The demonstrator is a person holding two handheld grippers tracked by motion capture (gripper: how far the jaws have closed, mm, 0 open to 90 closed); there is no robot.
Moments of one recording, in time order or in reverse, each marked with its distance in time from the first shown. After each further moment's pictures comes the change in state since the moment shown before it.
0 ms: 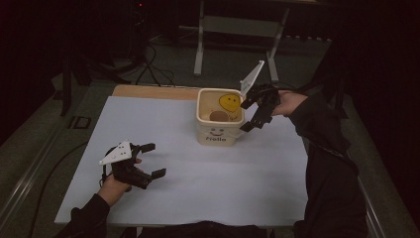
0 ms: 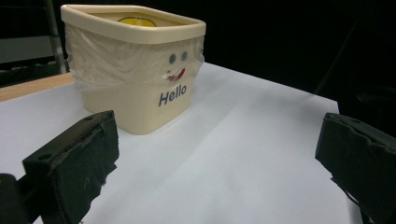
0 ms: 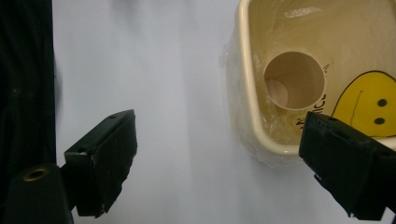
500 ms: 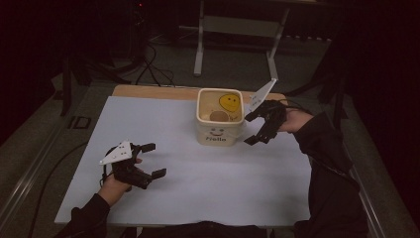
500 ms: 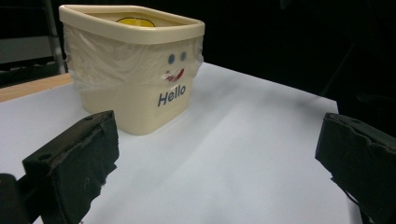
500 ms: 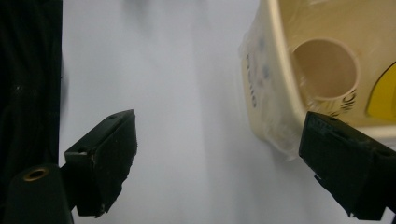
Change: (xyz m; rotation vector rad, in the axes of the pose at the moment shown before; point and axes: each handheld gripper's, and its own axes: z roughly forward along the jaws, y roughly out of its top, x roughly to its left) left arm 0.000 0.000 0.001 0.001 -0.004 0.002; right arm 0.021 -0.042 0.020 -0.103 0.008 0.017
